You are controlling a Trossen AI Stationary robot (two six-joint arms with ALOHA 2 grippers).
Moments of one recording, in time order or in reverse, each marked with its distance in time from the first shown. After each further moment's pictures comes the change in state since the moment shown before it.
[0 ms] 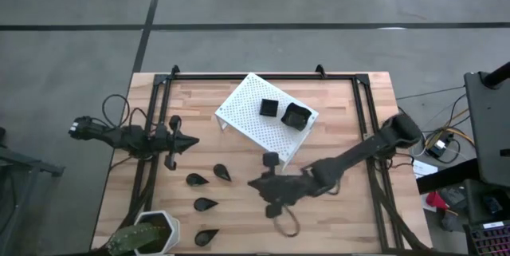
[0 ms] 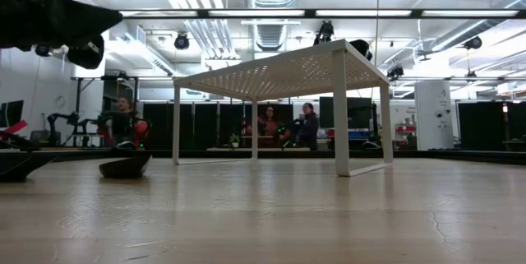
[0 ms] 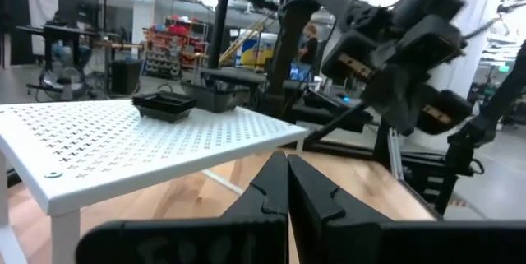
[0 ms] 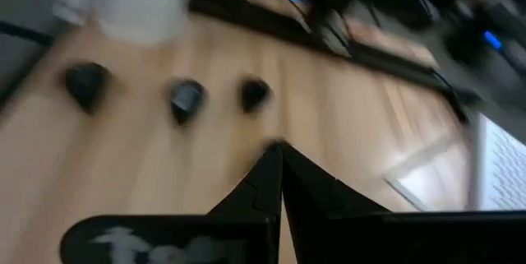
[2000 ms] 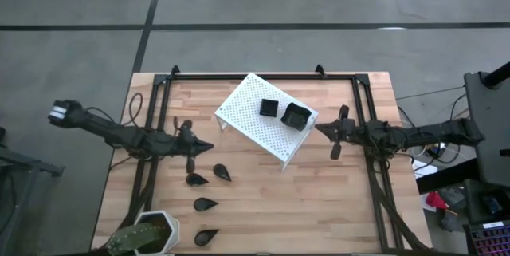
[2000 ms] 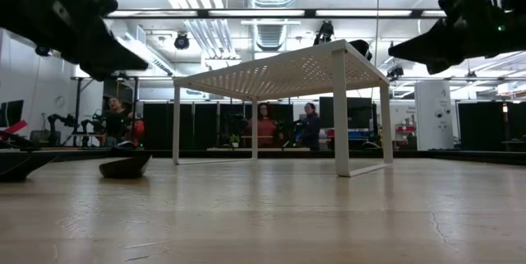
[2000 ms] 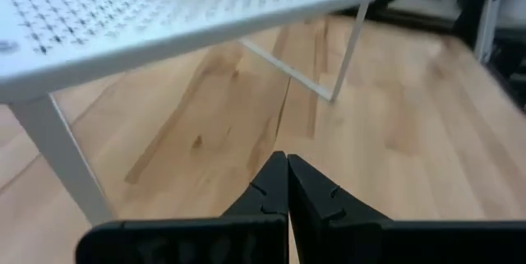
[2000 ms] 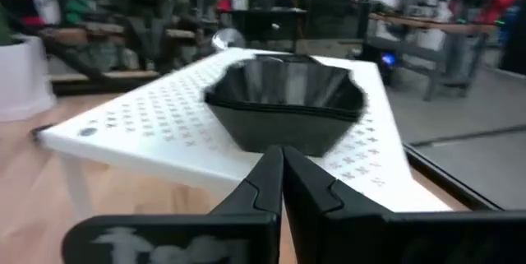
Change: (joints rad) left arm 0.002 0.596 0.239 -0.081 -0.082 -0.168; right arm -0.426 -1.367 -1.305 0.449 -0.192 0.044
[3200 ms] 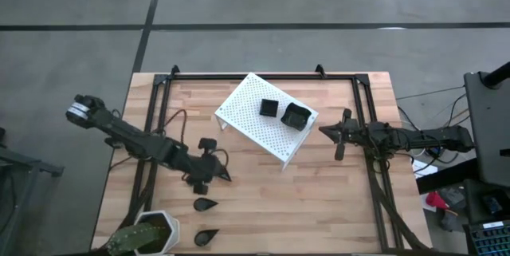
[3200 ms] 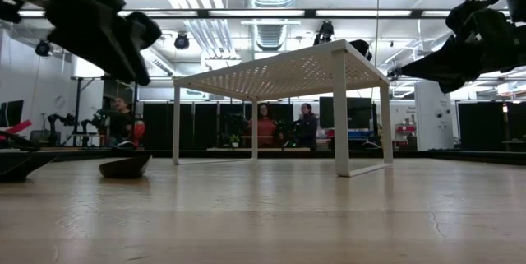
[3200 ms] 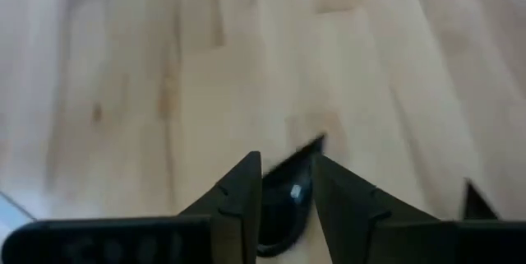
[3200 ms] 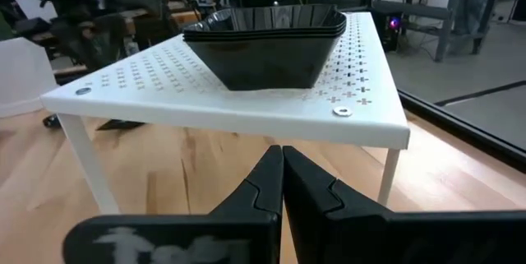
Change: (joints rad) left arm -0.129 0.599 0.506 -0.446 0.135 0.152; right arm -0.014 -0.237 -0.052 -0.268 -0.014 0.131
